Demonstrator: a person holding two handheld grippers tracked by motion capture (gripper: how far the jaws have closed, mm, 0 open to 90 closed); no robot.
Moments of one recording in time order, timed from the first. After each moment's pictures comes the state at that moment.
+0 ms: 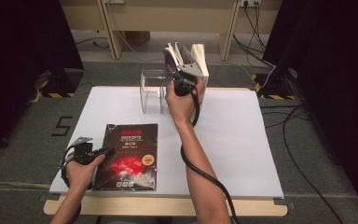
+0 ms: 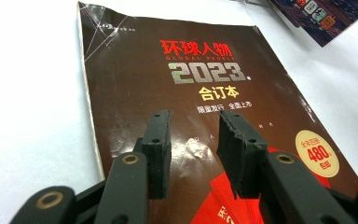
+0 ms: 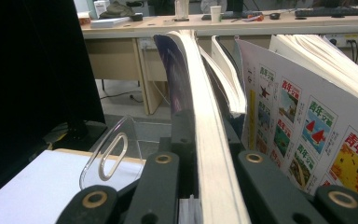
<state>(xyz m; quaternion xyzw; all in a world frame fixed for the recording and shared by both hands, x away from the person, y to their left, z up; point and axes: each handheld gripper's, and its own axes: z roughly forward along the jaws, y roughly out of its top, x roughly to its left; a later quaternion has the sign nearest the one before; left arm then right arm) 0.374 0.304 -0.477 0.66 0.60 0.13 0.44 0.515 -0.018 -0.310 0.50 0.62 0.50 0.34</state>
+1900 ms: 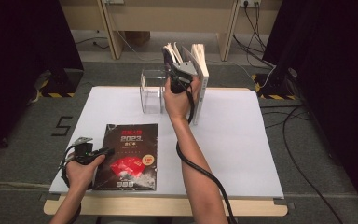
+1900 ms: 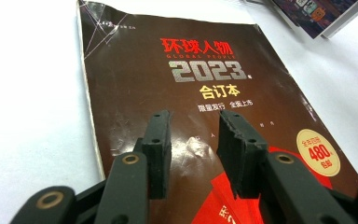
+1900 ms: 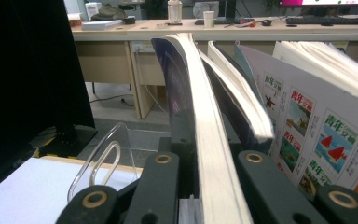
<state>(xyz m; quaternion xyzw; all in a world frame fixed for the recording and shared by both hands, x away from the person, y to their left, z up) 0.374 0.305 -0.479 0.66 0.60 0.13 0.44 0.530 -0.004 -0.315 0.50 0.61 0.49 0.37</state>
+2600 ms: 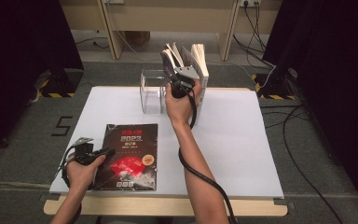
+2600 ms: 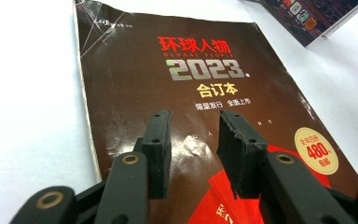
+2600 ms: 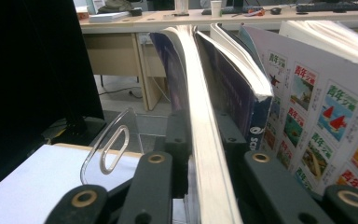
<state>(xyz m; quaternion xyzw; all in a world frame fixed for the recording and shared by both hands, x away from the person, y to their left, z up) 0.373 0.302 -0.479 0.66 0.60 0.13 0.43 0.516 -0.010 -0.320 0.51 0.62 0.49 0.34</state>
